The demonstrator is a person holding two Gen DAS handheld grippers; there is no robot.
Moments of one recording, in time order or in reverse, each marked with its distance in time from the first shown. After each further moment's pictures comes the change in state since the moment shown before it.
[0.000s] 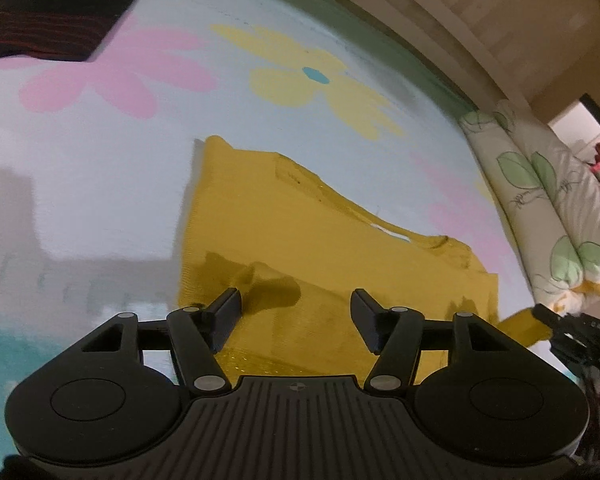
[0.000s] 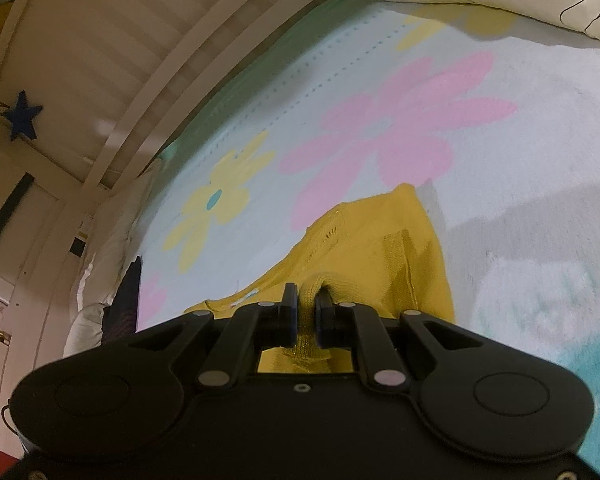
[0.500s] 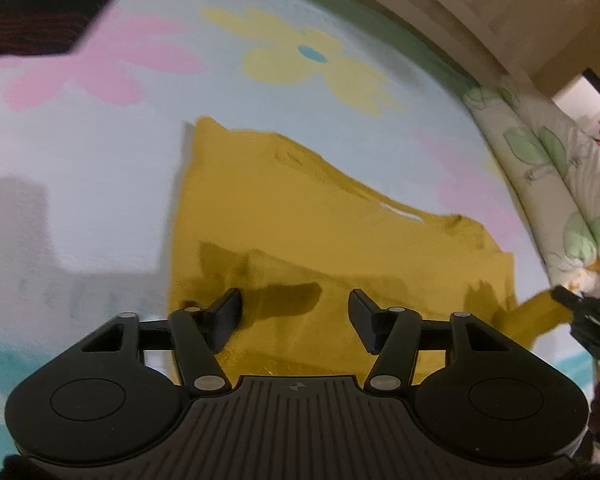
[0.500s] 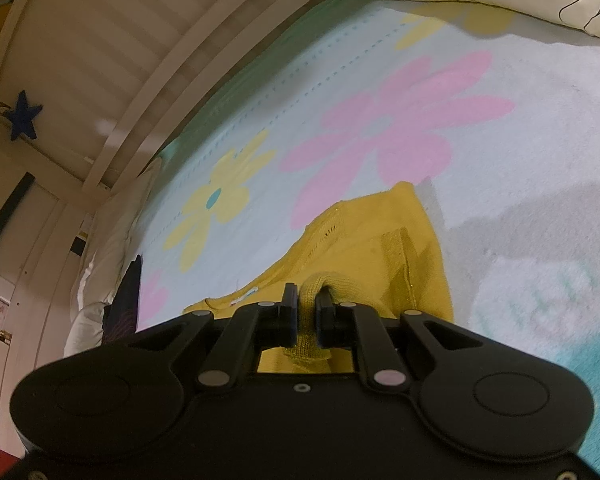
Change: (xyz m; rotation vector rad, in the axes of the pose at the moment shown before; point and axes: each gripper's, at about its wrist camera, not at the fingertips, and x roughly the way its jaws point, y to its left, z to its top) left arm 0.026 -0.005 -0.004 0.050 0.053 0.005; right arm 0.001 -0.001 -0.002 -0.001 0.007 0.001
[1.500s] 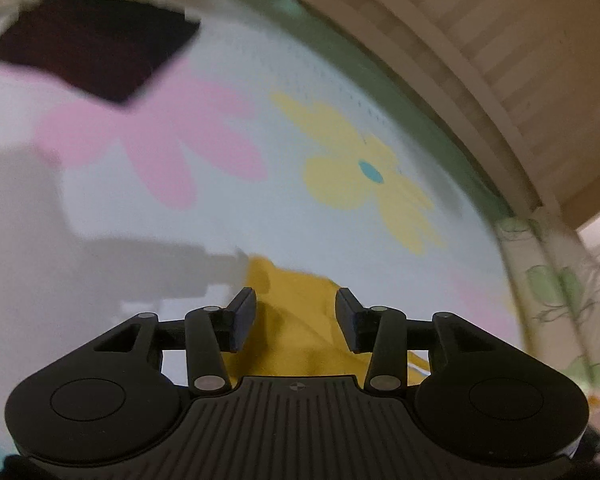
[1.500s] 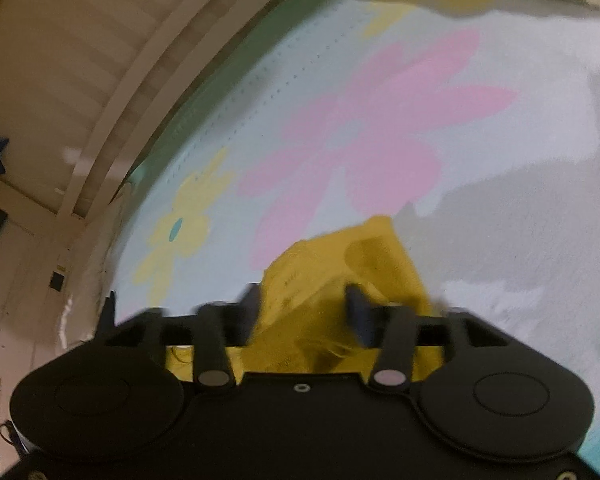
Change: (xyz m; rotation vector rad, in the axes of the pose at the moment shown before) left arm -0.009 0.042 0.057 -0.220 -0.281 0.074; right arm 0.048 -0.026 0.031 0.051 -0.042 -0.060
